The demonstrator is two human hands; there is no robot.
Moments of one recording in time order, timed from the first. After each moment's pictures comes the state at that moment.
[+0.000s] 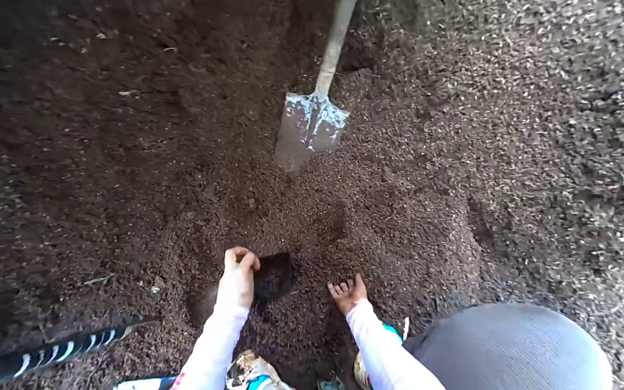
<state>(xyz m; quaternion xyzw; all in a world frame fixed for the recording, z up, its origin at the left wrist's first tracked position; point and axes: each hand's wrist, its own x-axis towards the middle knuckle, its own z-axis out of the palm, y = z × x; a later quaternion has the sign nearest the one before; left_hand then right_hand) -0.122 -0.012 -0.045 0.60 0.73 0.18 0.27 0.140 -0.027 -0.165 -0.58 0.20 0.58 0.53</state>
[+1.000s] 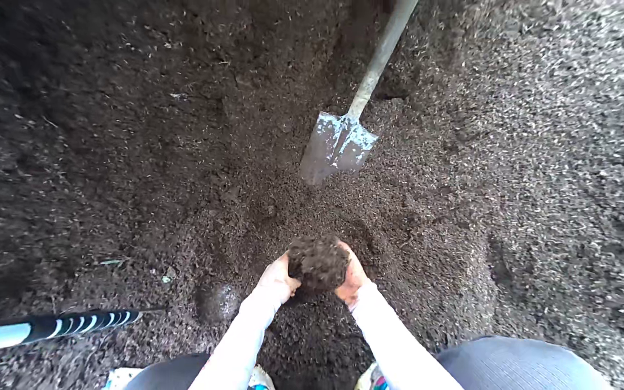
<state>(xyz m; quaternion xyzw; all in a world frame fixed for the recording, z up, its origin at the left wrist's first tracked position) -0.094 0.019 -0.010 0.49 0.68 0.06 0.54 0.077 0.044 -0.033 -0.44 -0.15 0.79 0.40</state>
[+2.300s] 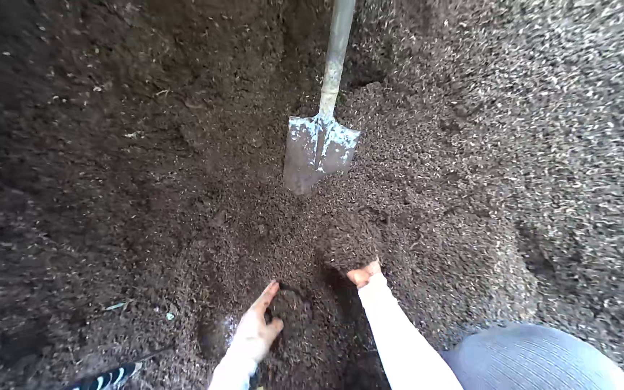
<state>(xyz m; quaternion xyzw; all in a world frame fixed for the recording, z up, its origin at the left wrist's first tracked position) -0.111 -0.002 -0.033 0.53 0.68 0.14 0.49 0.132 0.101 -0.125 -0.49 0.05 0.66 0.57</state>
